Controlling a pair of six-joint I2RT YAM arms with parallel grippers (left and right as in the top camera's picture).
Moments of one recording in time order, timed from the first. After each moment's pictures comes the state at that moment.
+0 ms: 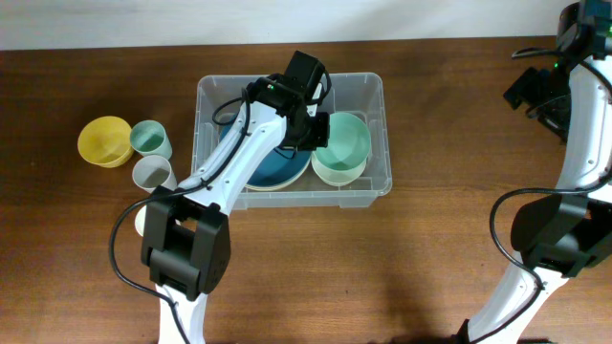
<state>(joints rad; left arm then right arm) -0.48 2.12 1.89 -1.00 0.16 -0.36 -0.29 2.13 2.31 -1.59 0.18 0.58</state>
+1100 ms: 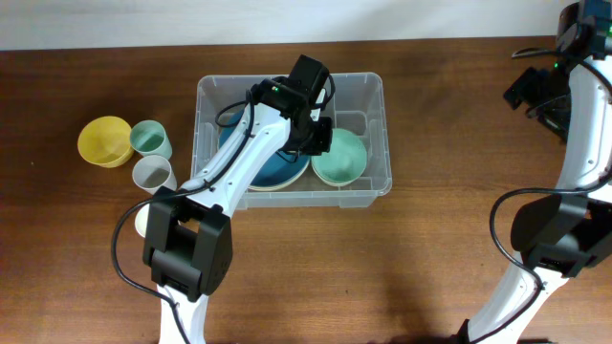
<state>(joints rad) -0.50 2.12 1.89 -1.03 0.16 -0.35 -0.29 2.13 2.31 -1.59 0.18 0.58</state>
